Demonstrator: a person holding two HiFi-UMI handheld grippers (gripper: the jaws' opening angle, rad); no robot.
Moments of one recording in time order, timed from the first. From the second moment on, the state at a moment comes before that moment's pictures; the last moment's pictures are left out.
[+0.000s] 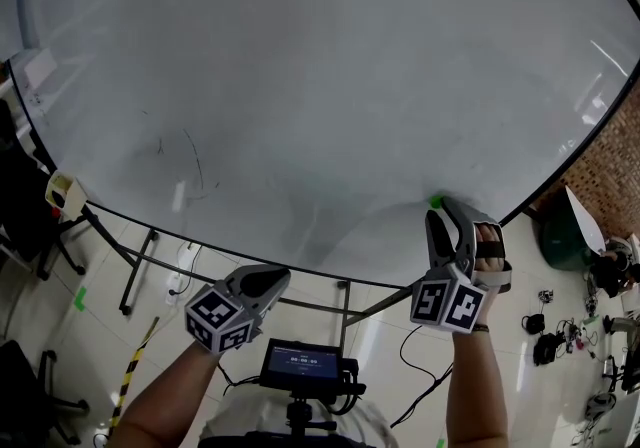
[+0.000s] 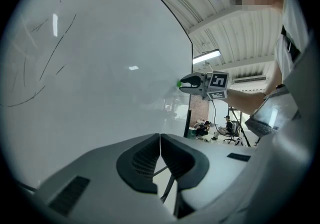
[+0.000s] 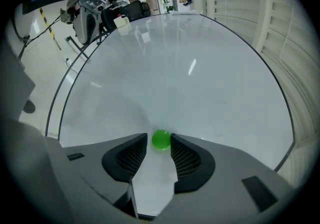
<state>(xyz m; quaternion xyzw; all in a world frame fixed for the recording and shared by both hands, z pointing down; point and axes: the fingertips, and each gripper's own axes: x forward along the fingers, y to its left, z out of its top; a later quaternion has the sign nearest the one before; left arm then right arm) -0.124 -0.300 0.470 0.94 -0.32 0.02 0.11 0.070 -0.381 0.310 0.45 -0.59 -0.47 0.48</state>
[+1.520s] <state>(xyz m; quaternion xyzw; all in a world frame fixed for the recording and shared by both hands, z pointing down) -0.167 -0.229 0.466 0.93 -0.36 0.05 0.11 0.058 -0.324 0.313 0.51 -0.81 -0.20 0.20</state>
